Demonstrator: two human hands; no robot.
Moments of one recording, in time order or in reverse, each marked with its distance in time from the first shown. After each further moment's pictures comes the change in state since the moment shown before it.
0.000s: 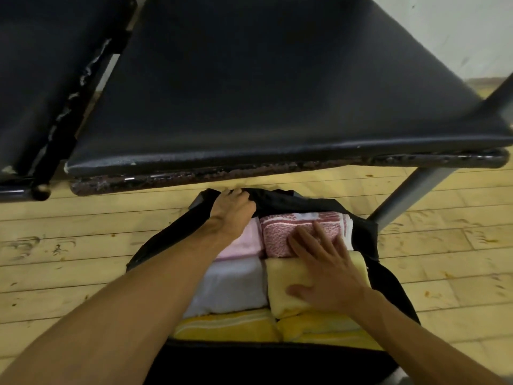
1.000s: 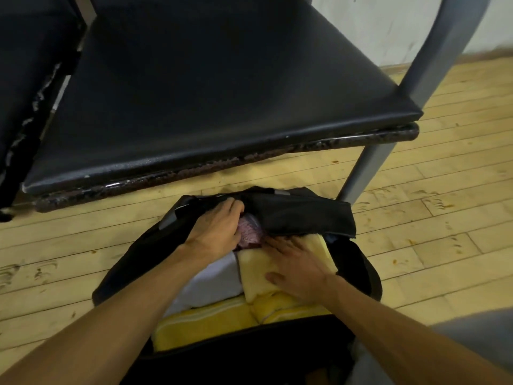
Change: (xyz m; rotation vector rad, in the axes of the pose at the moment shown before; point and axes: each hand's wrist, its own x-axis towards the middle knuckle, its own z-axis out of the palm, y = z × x) left_hand -0.044 0.042 -0.027 -0.389 0.076 0.005; right_hand -0.018 -0.005 0.006 0.199 -0.032 -0.068
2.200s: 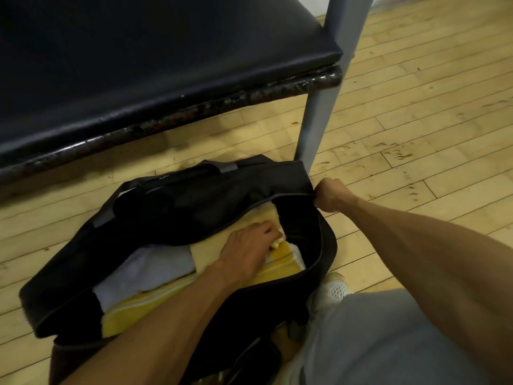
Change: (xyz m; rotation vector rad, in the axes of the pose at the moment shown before) left_hand -0.008 0.132 0.090 -0.097 -0.175 0.295; right_hand -0.031 0.169 -0.029 0.182 -0.121 0.740
